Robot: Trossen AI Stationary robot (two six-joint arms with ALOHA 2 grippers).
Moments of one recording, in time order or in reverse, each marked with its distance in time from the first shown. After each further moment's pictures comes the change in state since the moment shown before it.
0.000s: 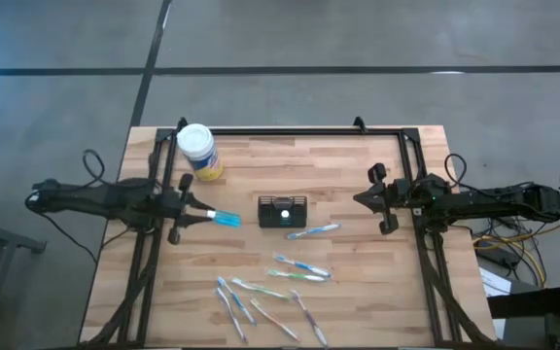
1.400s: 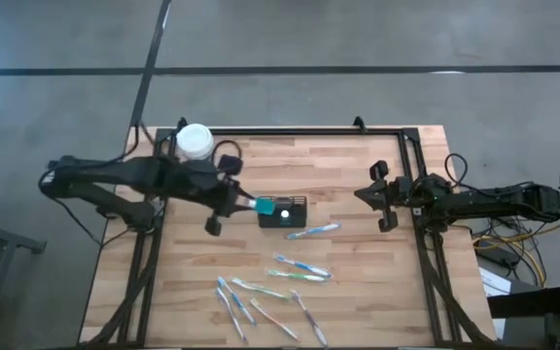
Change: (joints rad) left arm 0.027 0.903 0.997 -0.599 -0.103 0.450; right arm 0.000 0.000 0.000 0.033 0.052 -0.004
